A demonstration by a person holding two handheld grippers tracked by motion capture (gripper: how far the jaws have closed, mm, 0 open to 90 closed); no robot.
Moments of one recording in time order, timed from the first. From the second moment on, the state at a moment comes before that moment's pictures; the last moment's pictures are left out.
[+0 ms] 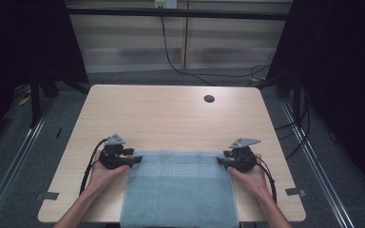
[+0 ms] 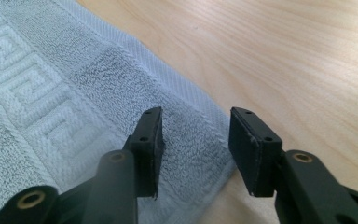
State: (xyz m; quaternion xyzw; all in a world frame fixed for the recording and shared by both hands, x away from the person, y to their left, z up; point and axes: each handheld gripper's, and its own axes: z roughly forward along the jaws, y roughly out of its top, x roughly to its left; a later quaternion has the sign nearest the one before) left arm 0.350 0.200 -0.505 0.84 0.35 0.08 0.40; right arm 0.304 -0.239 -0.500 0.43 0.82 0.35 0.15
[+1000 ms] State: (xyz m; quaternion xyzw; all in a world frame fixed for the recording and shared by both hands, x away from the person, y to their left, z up) left arm 0.338 0.207 -0.487 0.82 0.32 0.03 0.48; right arm 0.299 -0.242 -0.474 0.43 0.78 0.45 0.11
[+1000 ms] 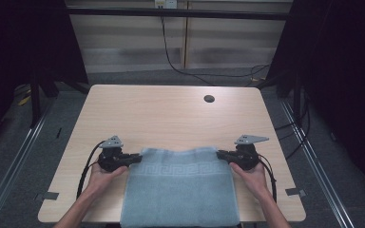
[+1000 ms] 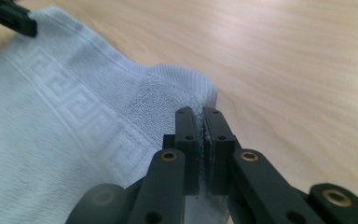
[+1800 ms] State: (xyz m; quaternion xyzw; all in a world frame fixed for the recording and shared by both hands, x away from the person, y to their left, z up) left arm 0.374 0.213 -0.426 0.76 0.33 0.07 0.55; right arm 0.341 -0.249 -0.407 0.41 0.73 0.52 0.14
